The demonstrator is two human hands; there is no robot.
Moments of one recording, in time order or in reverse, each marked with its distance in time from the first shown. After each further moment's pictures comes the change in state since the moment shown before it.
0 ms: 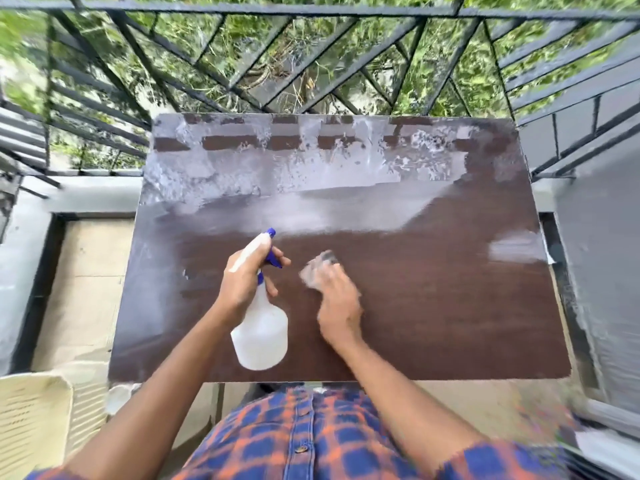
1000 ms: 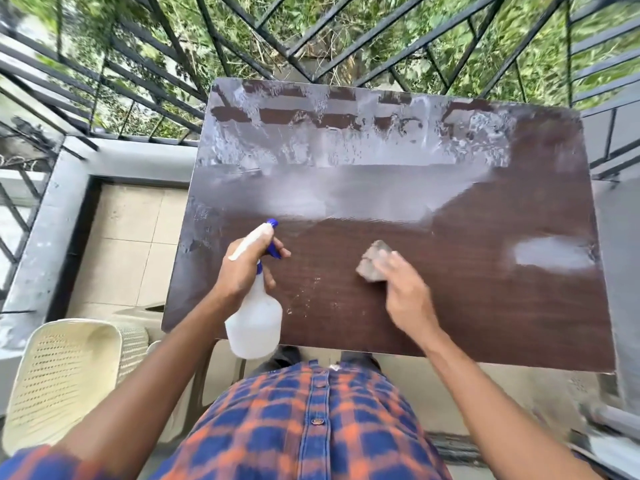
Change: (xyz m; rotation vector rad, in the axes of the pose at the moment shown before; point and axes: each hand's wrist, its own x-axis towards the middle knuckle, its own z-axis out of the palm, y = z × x) left_hand -0.033 -0.029 -0.102 0.055 0.053 -0.062; right_hand -0.026 0.011 -0.042 0.025 0.008 -0.175
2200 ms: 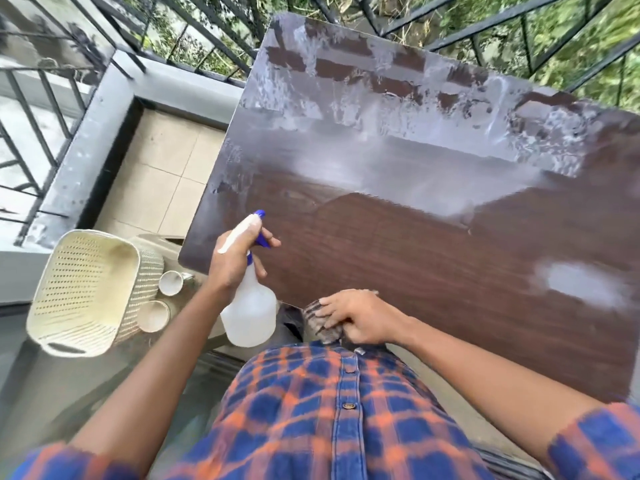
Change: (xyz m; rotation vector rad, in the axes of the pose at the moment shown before) left_hand -0.046 -0.056 -0.024 -0.106 0.245 -0.091; right_hand -0.008 -0.057 0.039 0.308 -0.958 -0.523
